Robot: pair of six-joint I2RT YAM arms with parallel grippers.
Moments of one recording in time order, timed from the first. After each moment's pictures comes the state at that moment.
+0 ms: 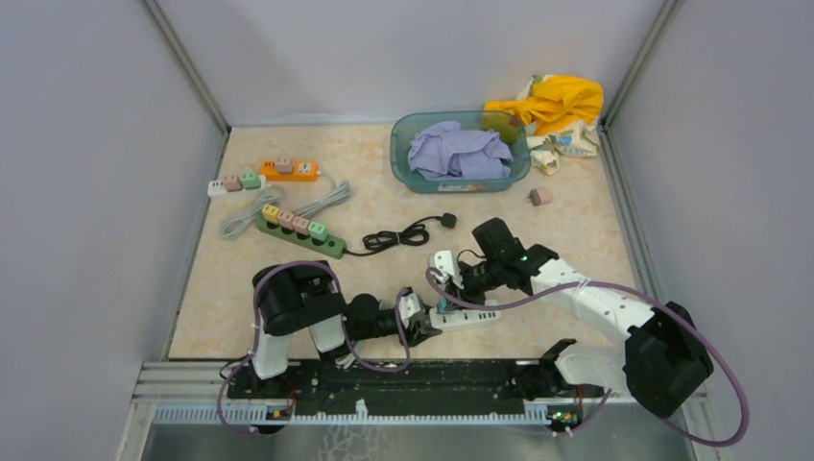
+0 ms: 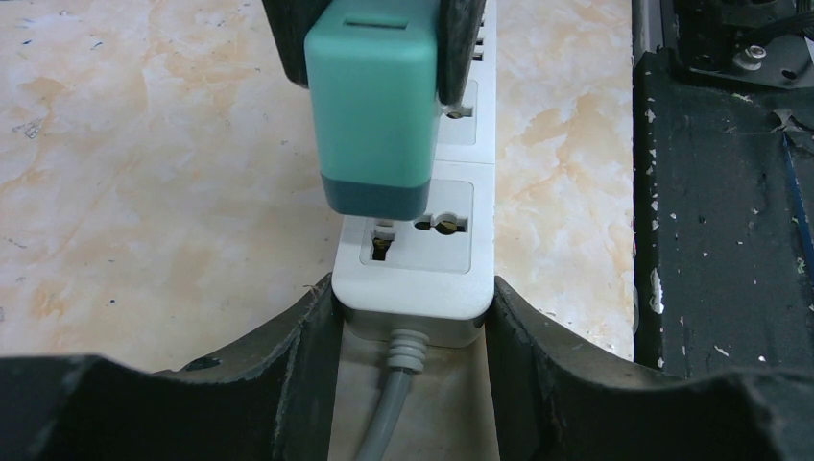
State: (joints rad) left arm -1.12 1.98 0.25 1.52 0.20 -0.01; right arm 0.64 1.17 0.68 -0.48 -0.72 -0.80
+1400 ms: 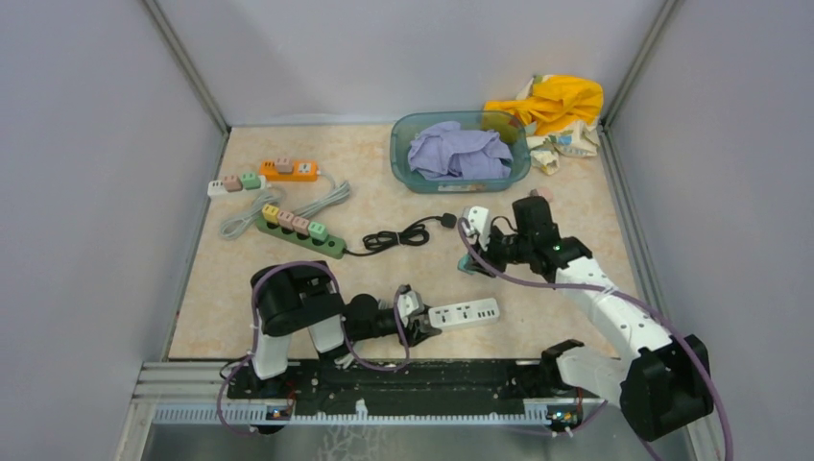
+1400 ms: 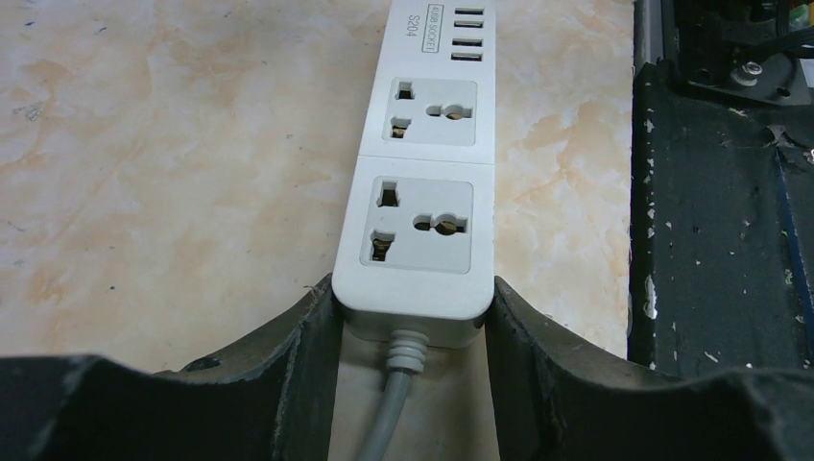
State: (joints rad) left arm -1.12 1.97 0.25 1.52 0.19 -0.05; right arm 0.38 1.08 0.73 -0.48 -0.67 -0.67
